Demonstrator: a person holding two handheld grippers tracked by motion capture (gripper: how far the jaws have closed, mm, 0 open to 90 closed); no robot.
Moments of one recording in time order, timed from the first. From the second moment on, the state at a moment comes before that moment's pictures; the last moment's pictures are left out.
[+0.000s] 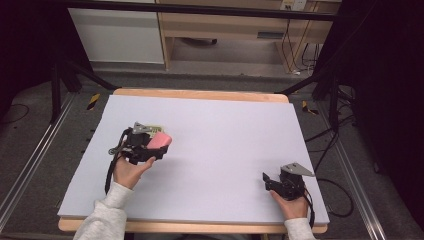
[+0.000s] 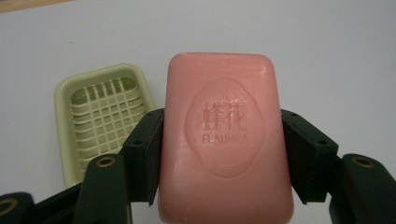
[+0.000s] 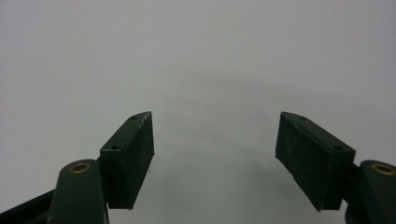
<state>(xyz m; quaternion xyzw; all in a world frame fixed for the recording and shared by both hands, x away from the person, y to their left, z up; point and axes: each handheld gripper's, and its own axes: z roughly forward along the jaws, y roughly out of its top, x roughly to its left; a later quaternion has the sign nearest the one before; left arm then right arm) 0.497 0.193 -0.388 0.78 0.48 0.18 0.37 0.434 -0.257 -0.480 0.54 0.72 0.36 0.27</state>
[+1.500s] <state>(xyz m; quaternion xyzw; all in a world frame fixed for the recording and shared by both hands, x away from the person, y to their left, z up) 0.553 0.221 -0.400 0.76 0.52 0.21 0.34 0.434 -0.254 -0.480 0.53 0.72 0.36 0.27</state>
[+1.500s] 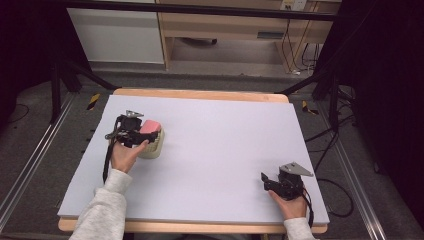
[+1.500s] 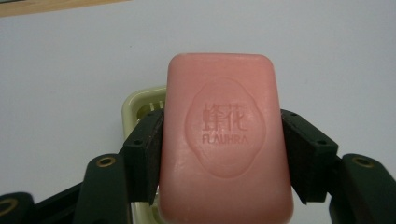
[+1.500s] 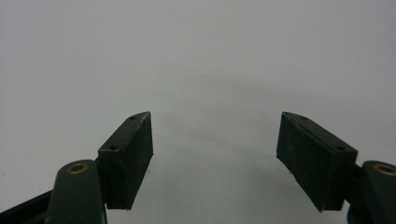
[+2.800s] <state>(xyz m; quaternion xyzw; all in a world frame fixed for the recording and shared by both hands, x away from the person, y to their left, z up) 0.571 0.225 -0.441 0.75 0.55 0.21 0.31 0.434 -0.252 -0.480 0.53 0.72 0.37 0.27</state>
